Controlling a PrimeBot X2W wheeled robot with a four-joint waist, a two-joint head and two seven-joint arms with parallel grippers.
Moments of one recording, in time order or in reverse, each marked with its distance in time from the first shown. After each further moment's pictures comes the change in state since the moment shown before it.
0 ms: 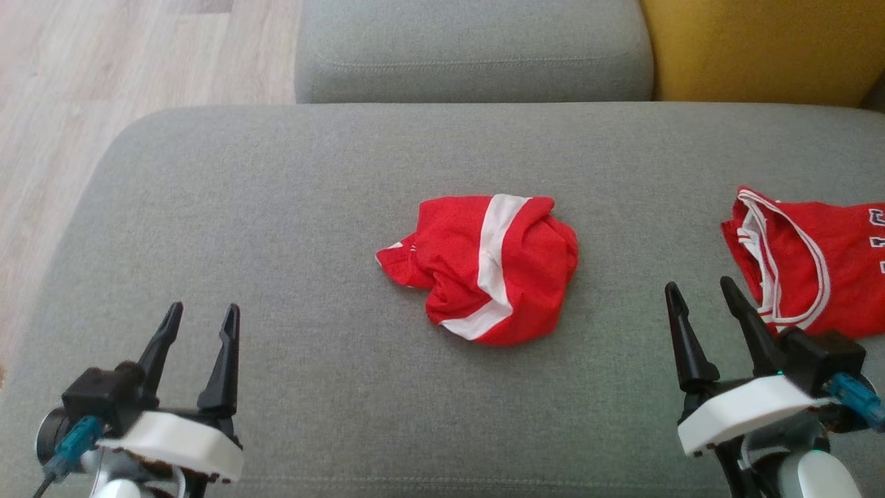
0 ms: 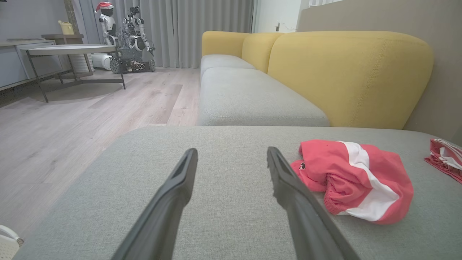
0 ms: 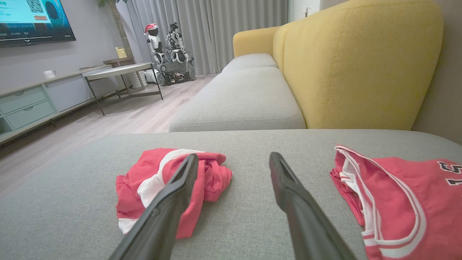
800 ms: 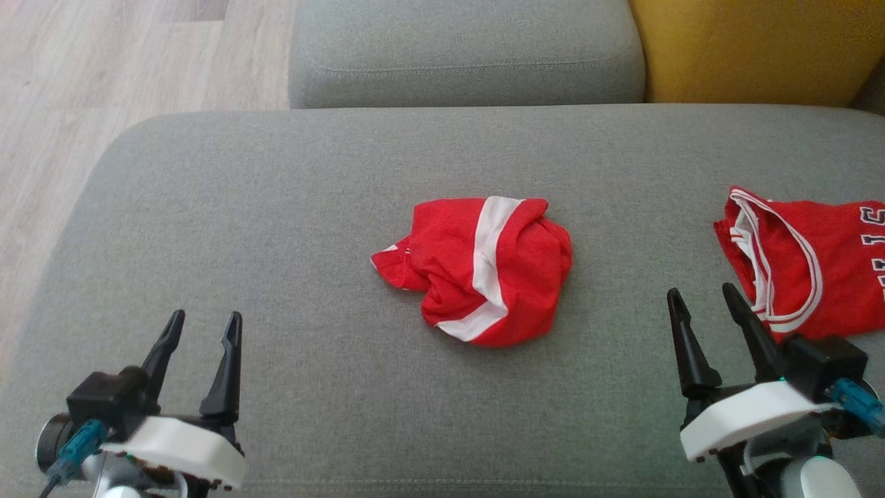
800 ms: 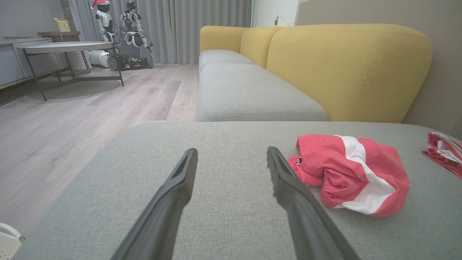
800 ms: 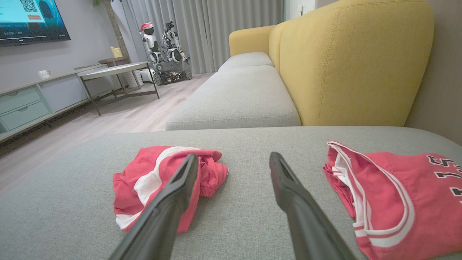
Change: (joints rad) left arm 0.022 0.015 -0.012 -0.032 0.000 0.027 0.026; right arm 0.019 0.000 -0.005 -0.009 0.000 0.000 0.006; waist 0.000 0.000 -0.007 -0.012
